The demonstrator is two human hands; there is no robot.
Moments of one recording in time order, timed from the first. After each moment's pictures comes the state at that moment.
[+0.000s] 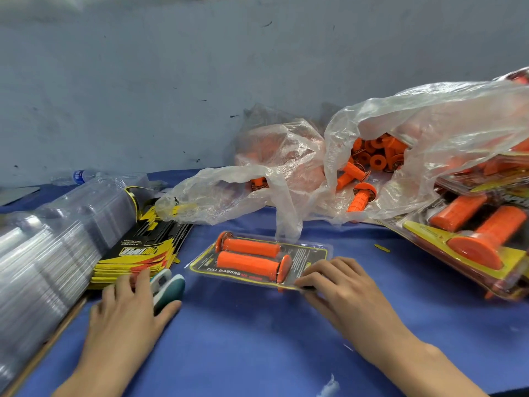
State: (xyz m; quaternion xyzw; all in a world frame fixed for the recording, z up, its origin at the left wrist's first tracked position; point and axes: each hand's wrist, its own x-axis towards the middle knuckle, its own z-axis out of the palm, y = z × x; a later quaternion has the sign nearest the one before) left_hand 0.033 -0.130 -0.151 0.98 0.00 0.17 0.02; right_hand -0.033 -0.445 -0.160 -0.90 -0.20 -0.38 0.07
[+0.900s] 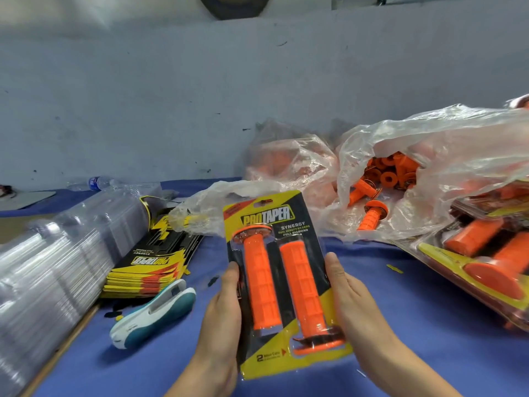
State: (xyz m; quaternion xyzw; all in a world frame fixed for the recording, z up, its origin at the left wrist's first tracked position) left_hand 0.006 -0.241 -0.136 0.61 0.01 -0.11 0.78; right_hand -0.026 -0.411 -0.136 -0.71 0.01 -0.12 0.69
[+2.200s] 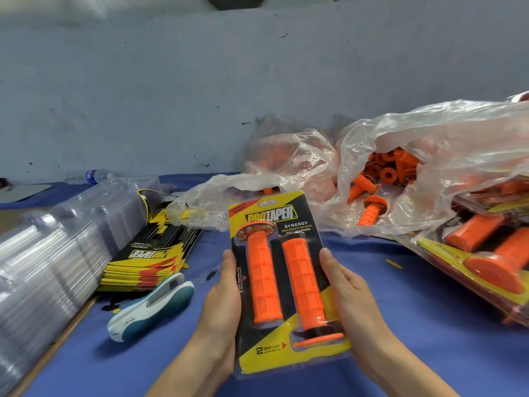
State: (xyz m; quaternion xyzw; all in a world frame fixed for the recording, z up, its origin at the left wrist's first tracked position) left_hand 0.014 -0.245 -0.131 0.60 0.08 -0.12 0.79; right_hand -0.023 -0.409 -0.141 -0.64 0.03 -0.12 0.76
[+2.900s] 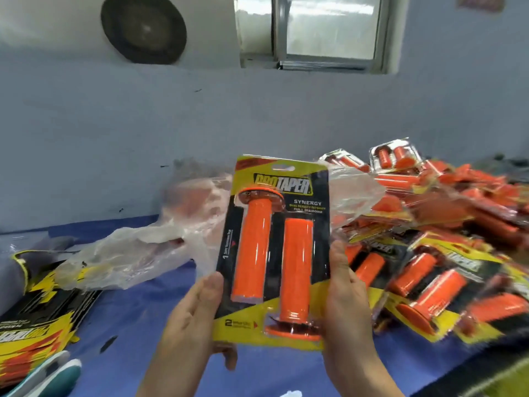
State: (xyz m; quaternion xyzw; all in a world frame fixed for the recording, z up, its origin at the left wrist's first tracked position) left_hand -0.032 -0.319 -0.065 0.62 -0.20 -0.08 0.75; right_hand -0.091 -0.481 -0.057 -0.55 0.12 -0.35 0.75
